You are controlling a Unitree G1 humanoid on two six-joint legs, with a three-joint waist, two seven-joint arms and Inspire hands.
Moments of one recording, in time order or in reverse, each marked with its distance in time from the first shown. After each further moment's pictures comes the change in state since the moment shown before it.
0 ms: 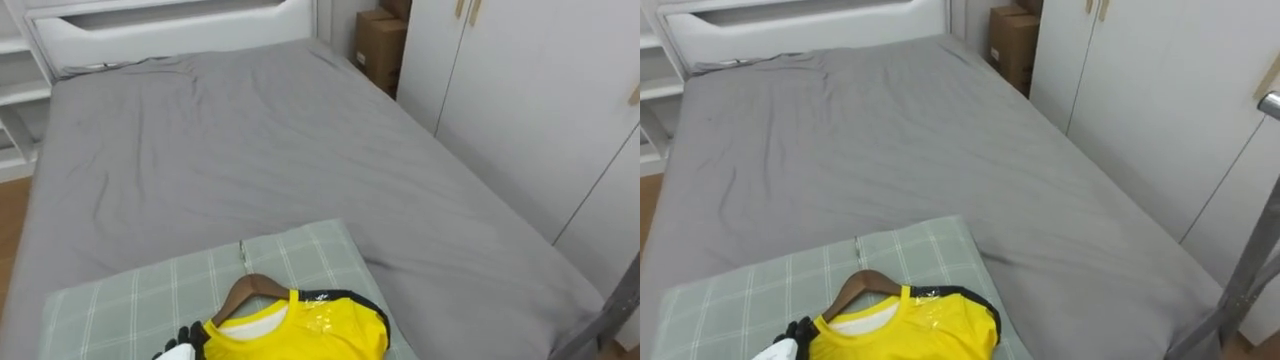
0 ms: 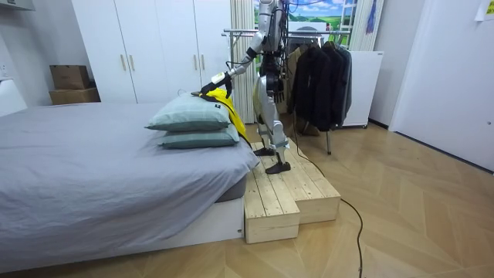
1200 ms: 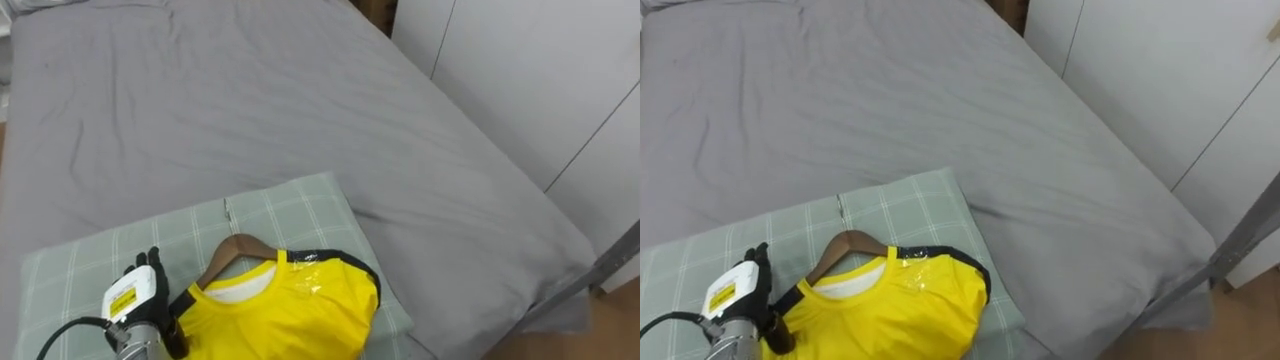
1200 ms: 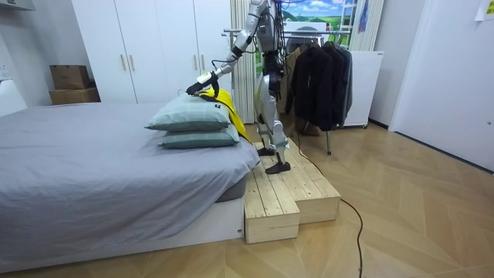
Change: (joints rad) left arm -0.310 0.119 0.059 0.182 -0.080 -0.025 0.013; right arm -0.108 -0.012 0.132 0.002 0.208 -0.103 -0.094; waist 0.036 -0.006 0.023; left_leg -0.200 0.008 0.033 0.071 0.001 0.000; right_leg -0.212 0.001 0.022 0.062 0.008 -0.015
